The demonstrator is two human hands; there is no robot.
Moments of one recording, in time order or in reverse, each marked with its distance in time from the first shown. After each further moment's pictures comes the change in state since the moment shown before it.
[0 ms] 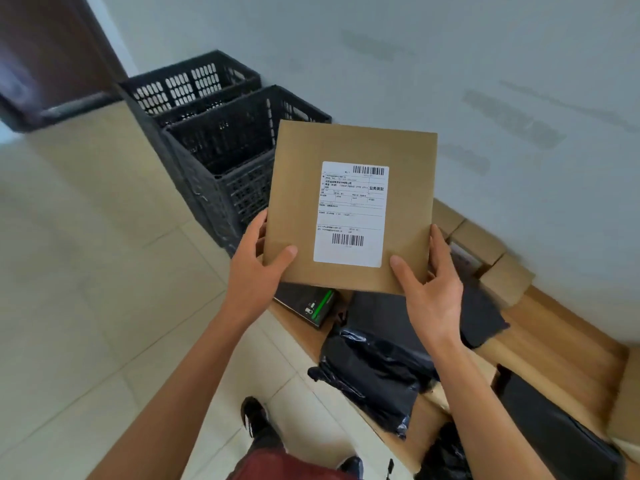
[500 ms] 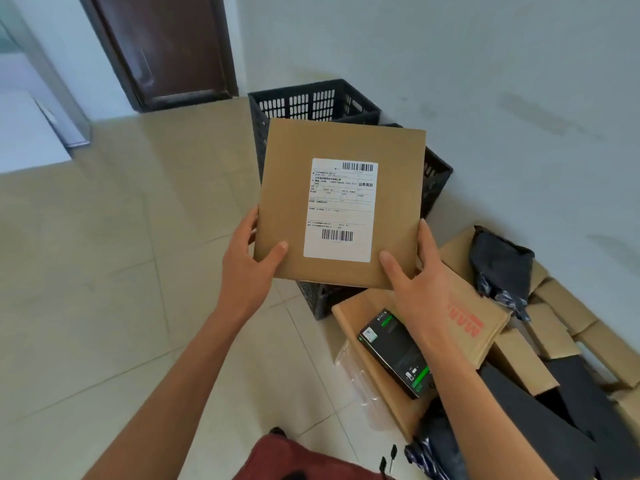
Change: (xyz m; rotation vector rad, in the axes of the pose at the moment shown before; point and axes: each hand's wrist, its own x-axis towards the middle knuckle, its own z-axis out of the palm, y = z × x) left_hand 0.076 -0.071 -0.234 -0.002 0.371 -0.039; right_hand 0.014 -0.108 0.260 -0.107 -0.285 -0.146
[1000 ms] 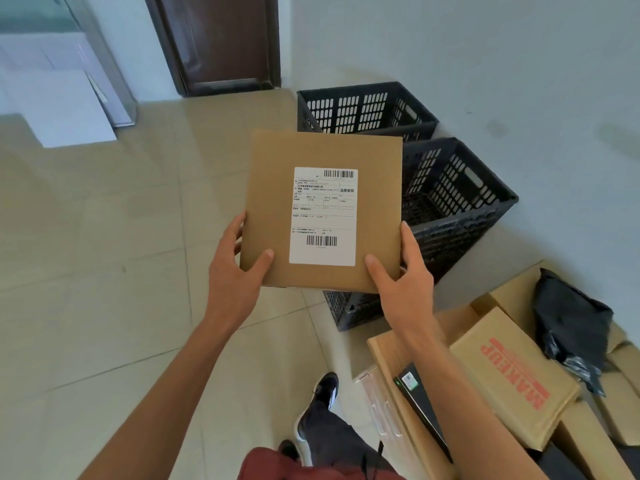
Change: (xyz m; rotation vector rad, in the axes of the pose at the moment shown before) left_hand 0.073 -0.048 -0.068 0.001 0.162 -0.086; right_hand 0.073 -0.024 0.125 0.013 -0.172 -0.071
